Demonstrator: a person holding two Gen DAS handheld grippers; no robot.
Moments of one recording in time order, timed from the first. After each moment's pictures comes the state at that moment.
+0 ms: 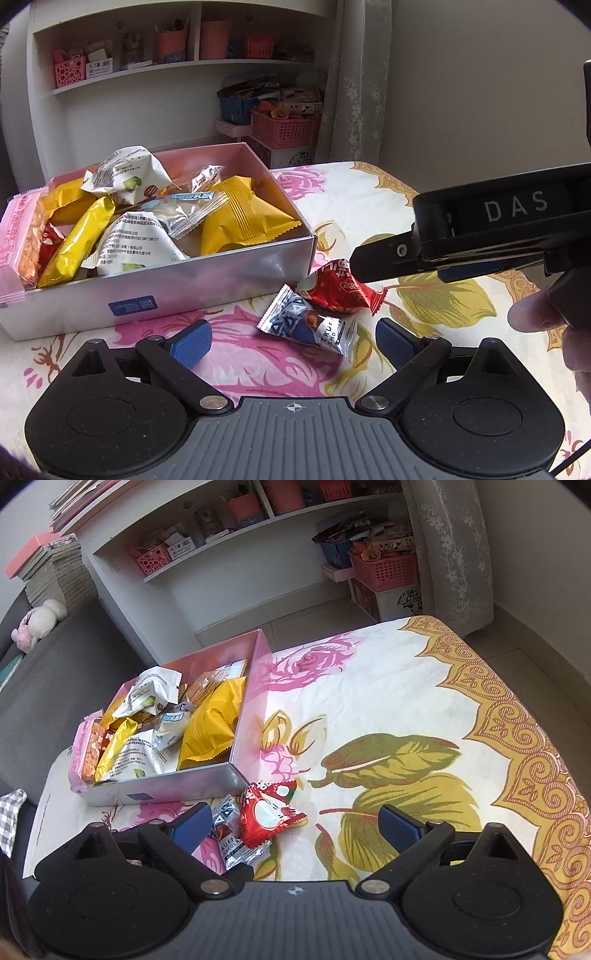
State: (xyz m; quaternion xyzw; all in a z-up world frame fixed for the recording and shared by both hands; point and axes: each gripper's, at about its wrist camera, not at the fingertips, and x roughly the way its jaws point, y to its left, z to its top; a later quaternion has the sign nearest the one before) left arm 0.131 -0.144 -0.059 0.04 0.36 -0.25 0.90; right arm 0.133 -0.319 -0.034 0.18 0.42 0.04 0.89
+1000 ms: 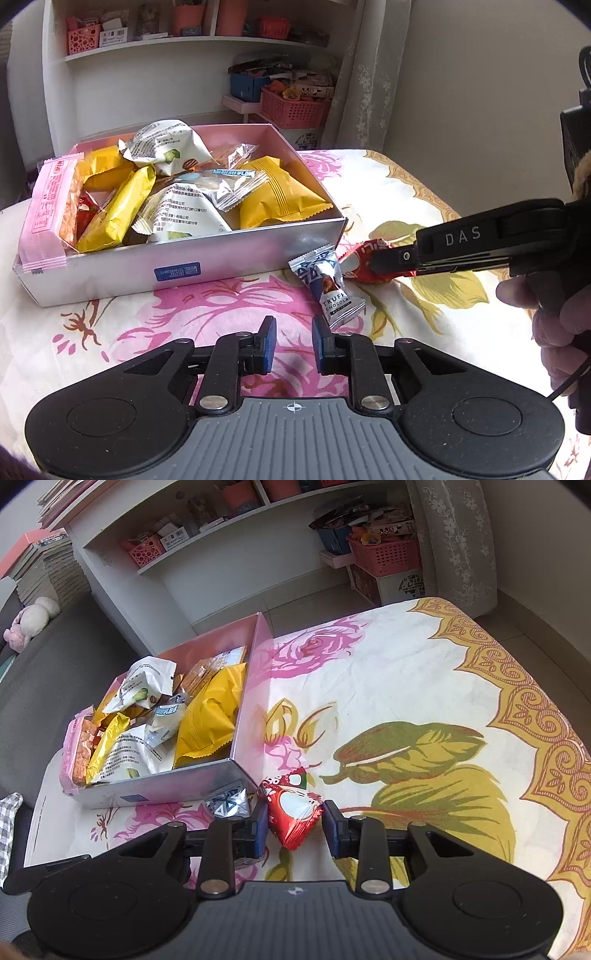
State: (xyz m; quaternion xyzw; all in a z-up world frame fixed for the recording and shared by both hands) left arm 0.128 -0.104 -0.047 0.01 0.40 -0.26 0.88; right arm 0.143 -0.312 -0.046 0.18 0.44 0.03 0.88
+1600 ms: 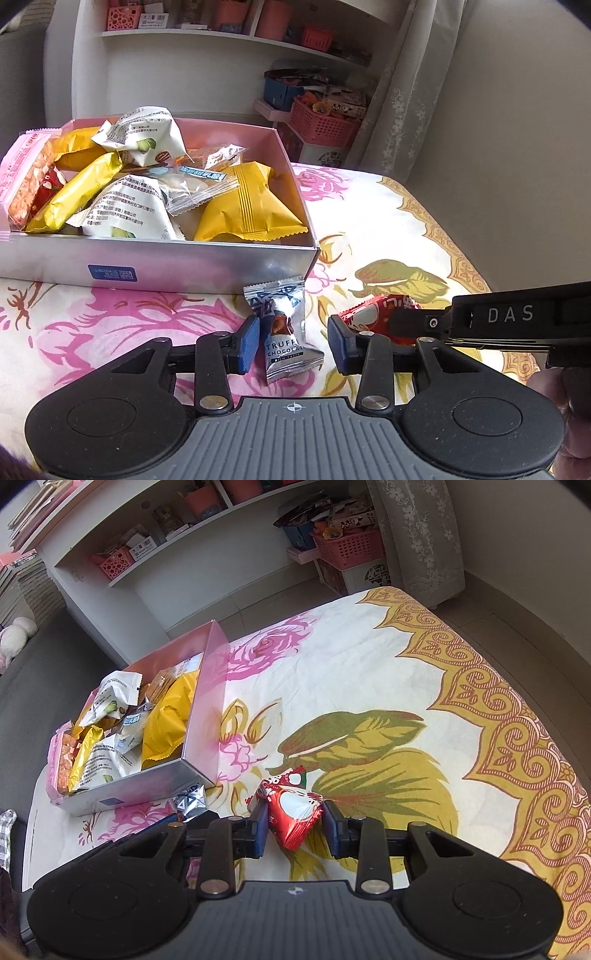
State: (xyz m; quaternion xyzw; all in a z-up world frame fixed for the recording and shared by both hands) left arm 0.142 -0.158 -0.061 -0.06 0.40 -0.19 0.90; right arm 0.131 -0.341 -0.046 0.20 0.45 0.00 0.87
